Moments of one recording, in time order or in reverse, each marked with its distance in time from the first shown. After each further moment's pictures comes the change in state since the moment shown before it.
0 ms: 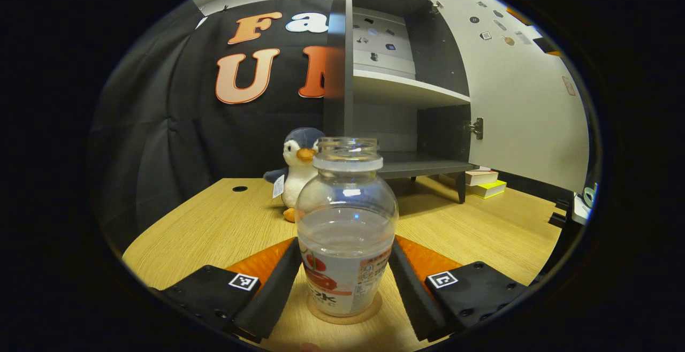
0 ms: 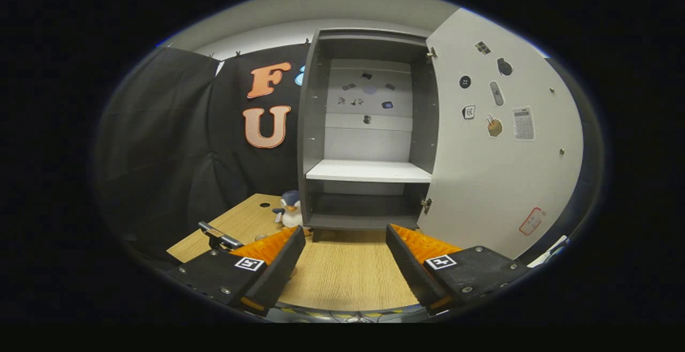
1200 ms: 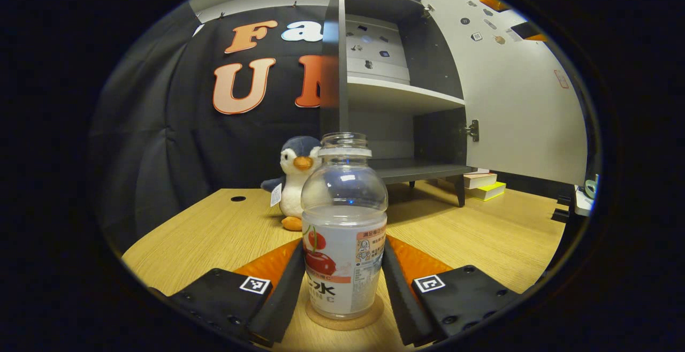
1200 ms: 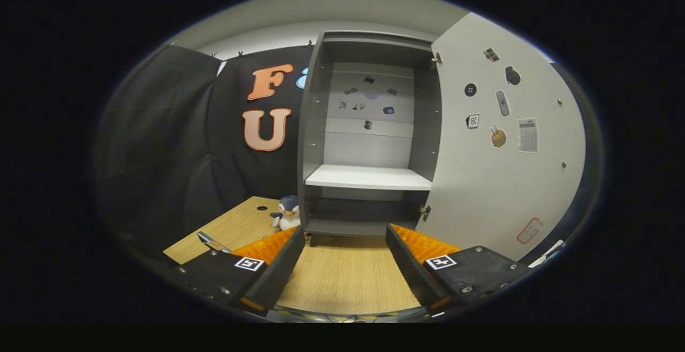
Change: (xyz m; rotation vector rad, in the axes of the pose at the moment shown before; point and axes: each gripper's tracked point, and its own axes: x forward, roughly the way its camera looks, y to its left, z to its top) left arm 0.003 -0.002 -0.002 0.028 -0.070 -0.006; right arm 0.008 0.004 0.014 -0.018 -0.020 -0.008
